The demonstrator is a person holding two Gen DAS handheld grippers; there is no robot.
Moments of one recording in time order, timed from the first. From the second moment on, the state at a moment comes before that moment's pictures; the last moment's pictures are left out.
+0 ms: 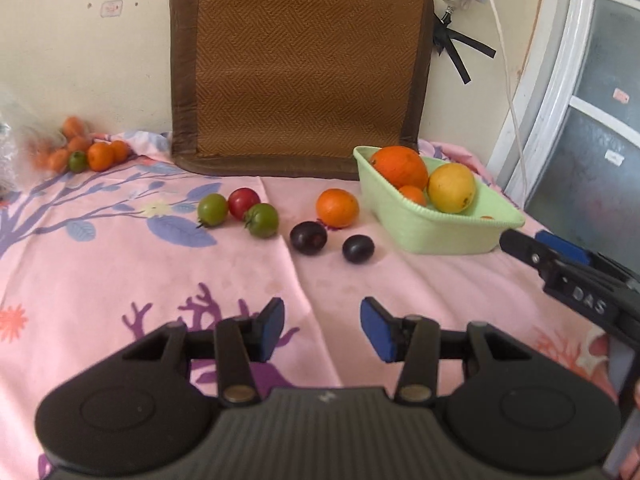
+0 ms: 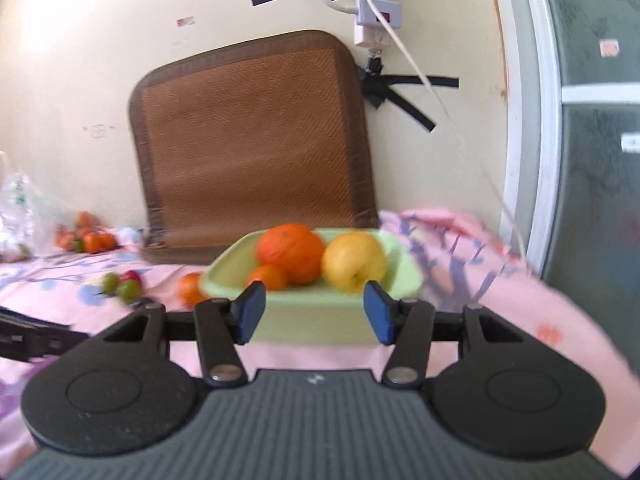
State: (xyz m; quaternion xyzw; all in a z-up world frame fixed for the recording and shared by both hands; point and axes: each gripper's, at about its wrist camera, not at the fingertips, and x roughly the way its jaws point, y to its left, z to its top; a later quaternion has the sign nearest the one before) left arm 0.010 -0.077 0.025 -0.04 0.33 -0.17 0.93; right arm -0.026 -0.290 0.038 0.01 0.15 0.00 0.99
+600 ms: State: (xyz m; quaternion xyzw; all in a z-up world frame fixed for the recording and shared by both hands) left arm -0.019 -0.072 0.009 0.01 0.31 -0.14 0.94; right arm -0.067 -0.254 0.020 0.07 0.18 0.00 0.98
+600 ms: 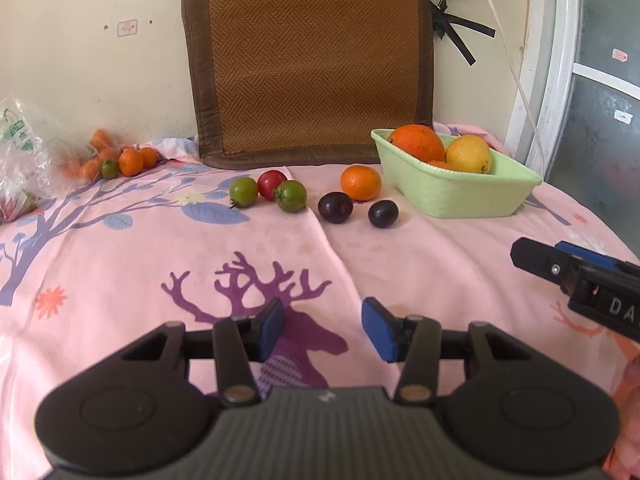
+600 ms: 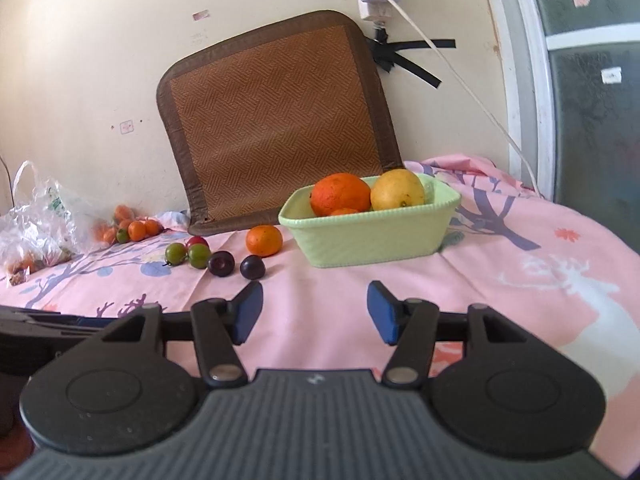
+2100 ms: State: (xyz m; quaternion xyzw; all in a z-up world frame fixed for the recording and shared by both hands) left arm -0.023 -0.070 0.008 0.00 0.30 -0.16 0.94; right arm -0.062 -0.256 0.015 0.09 0.21 0.01 0.97
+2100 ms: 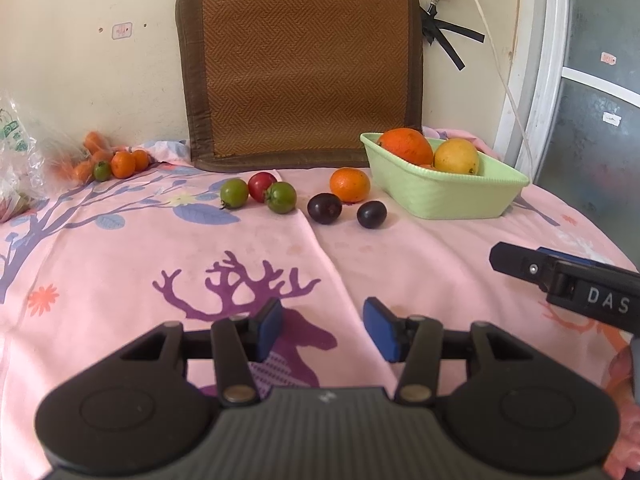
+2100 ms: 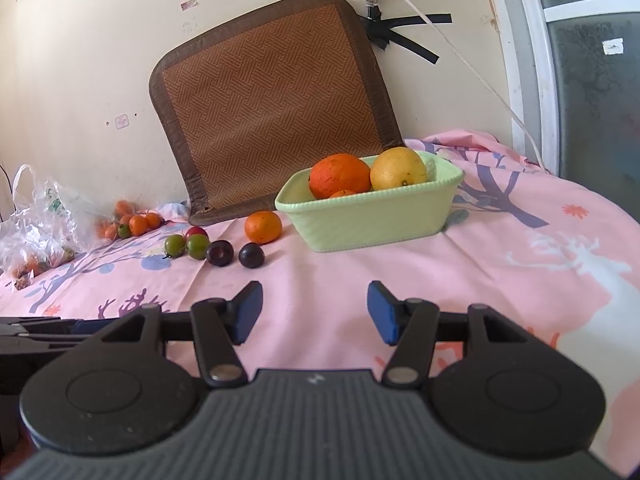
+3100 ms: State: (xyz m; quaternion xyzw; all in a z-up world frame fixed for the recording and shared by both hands) left arm -0.023 -0.070 0.008 0.00 0.30 -0.16 0.94; right arm -0.063 -0.255 0.014 0.09 0.21 0.01 0.97
